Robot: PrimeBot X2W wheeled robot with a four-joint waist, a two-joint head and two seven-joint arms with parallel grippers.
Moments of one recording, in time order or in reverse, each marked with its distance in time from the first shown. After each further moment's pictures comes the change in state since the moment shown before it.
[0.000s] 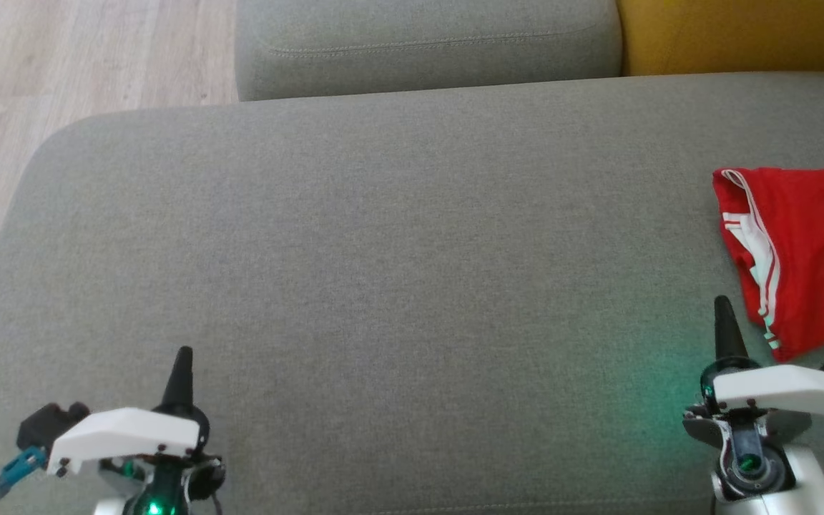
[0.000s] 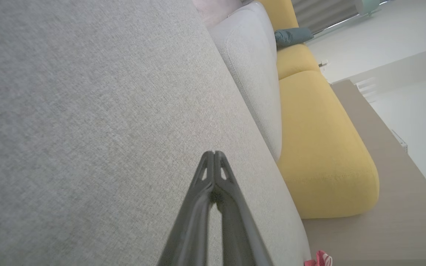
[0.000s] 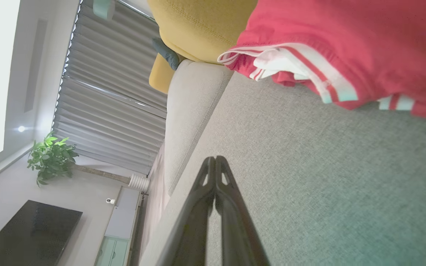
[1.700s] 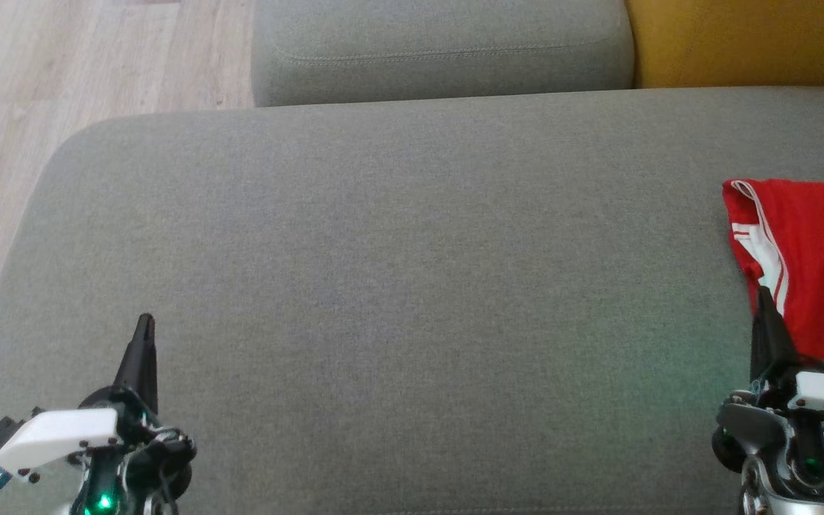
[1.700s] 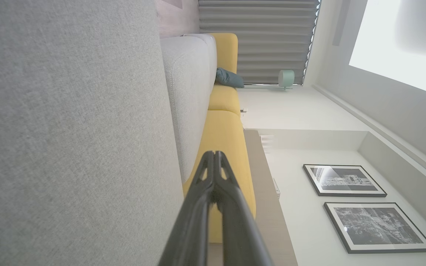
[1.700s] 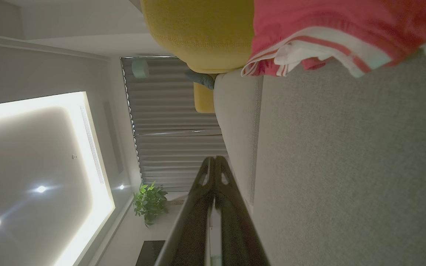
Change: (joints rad) left arm -0.005 0.000 0.114 -0.073 -0.496 -0.113 0.124; right arm 0.061 0.004 -0.087 -0.163 0.508 0.000 0.123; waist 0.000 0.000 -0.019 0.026
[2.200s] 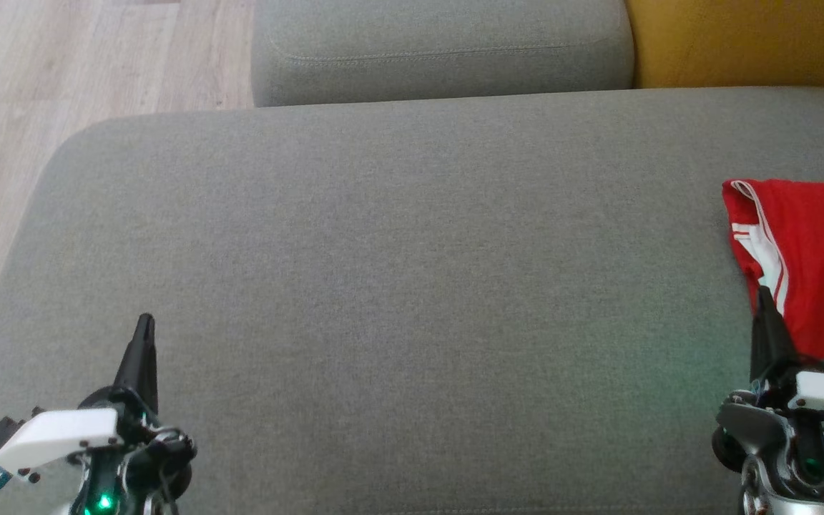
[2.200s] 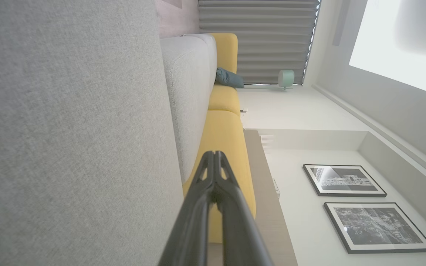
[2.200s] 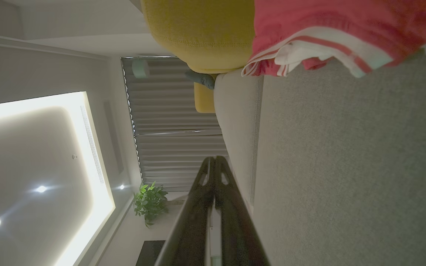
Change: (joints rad) left arm 0.000 0.000 0.000 0.000 0.000 0.000 0.000; right arm 0.000 0.000 0.000 -0.001 0.000 0.000 0.000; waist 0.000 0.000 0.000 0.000
